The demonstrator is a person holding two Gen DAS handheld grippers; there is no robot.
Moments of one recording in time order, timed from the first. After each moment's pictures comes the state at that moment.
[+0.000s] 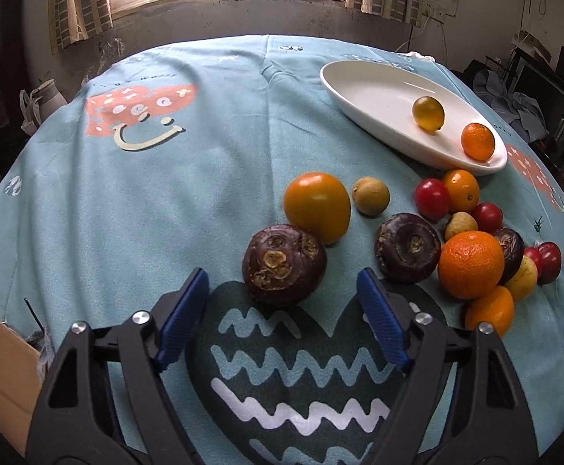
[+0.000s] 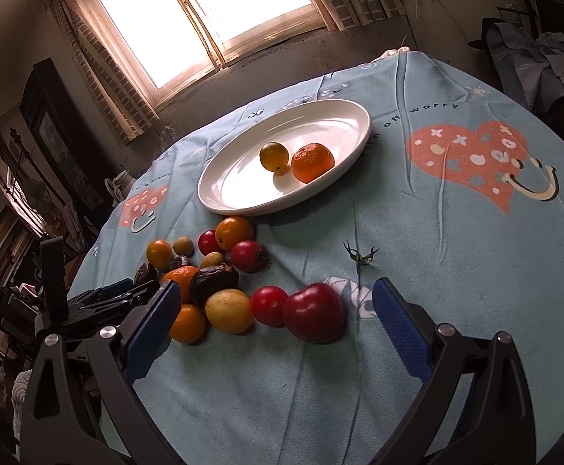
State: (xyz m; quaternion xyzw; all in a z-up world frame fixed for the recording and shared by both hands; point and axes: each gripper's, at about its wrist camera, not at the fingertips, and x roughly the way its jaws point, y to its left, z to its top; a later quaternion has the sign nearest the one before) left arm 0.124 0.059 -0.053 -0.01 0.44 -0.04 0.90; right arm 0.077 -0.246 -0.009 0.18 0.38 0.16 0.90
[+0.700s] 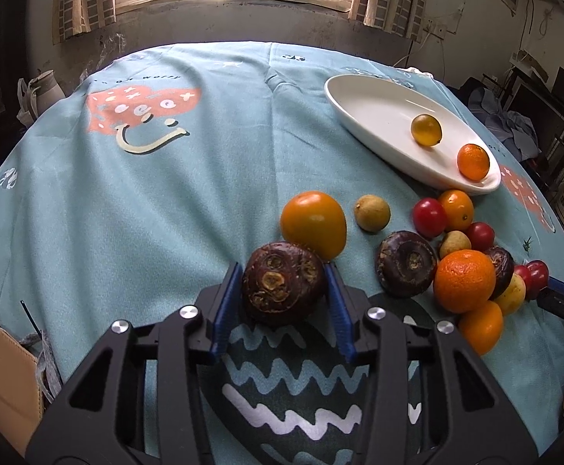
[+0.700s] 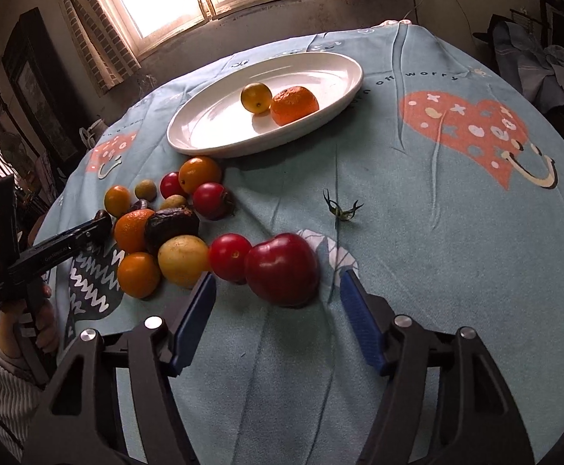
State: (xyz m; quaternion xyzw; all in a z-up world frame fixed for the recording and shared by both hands) left arm 0.122 0.067 -0.049 -0.04 0.42 -0.05 0.91; right arm 0.082 -0.233 -0.036 0.09 0.45 0.13 0.88
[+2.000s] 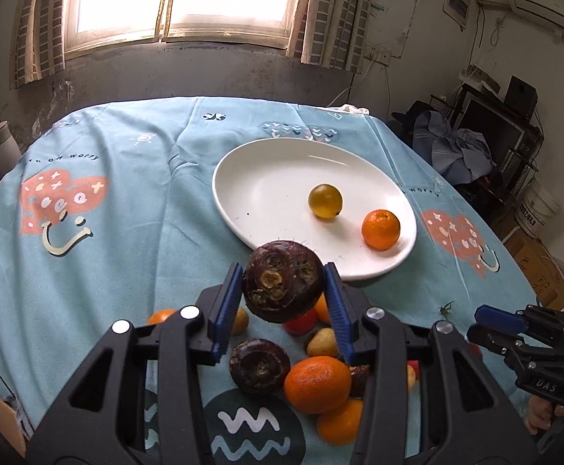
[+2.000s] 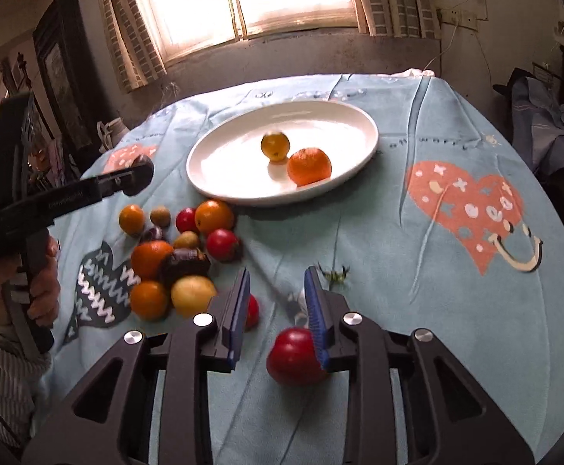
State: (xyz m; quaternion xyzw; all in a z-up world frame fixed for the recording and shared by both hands) left arm 0.147 -0.009 0.009 -0.04 0.36 -0.13 0.92; right arm 0.086 -0.239 -0.008 0.04 0.41 0.17 0.89
